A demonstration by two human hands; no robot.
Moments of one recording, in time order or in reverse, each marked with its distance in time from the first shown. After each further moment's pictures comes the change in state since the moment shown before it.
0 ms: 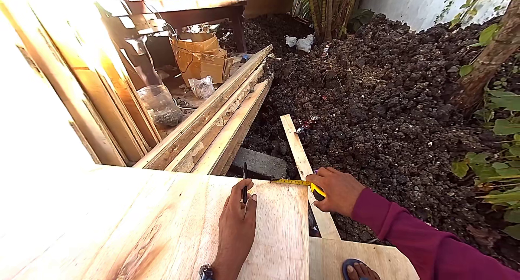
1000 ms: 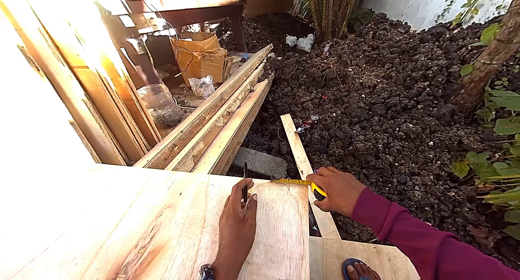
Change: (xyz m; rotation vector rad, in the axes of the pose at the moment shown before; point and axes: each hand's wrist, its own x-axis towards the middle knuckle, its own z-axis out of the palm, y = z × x) left_hand 0.000 -0.003 0.001 -0.013 0.005 0.014; right_hand 0.002 0.000 0.001 -0.004 -0.008 0.004
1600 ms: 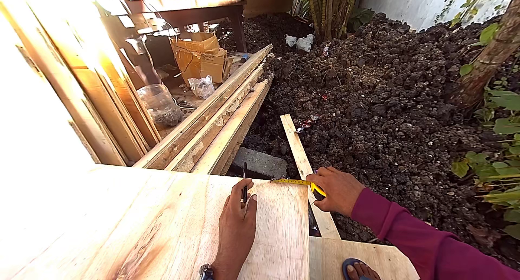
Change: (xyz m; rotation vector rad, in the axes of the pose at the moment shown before) left_hand 0.000 0.001 0.000 0.010 0.001 -0.012; right_hand -0.001 0.000 0.000 0.002 0.012 -0.003
